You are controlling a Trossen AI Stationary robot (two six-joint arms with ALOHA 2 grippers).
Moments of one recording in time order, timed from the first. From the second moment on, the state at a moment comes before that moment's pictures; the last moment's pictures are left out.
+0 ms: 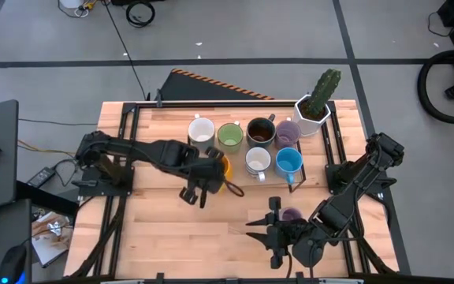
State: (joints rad) left arm -0.21 1.73 1.79 -1.19 -0.19 0.45; right arm 0.78 1.65 1.43 -0.39 0.81 0.18
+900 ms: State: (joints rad) left arm -0.13 1.78 1.79 -1.11 -0.14 0.59; right arm 0.77 1.65 1.43 -0.39 0.82 0.18
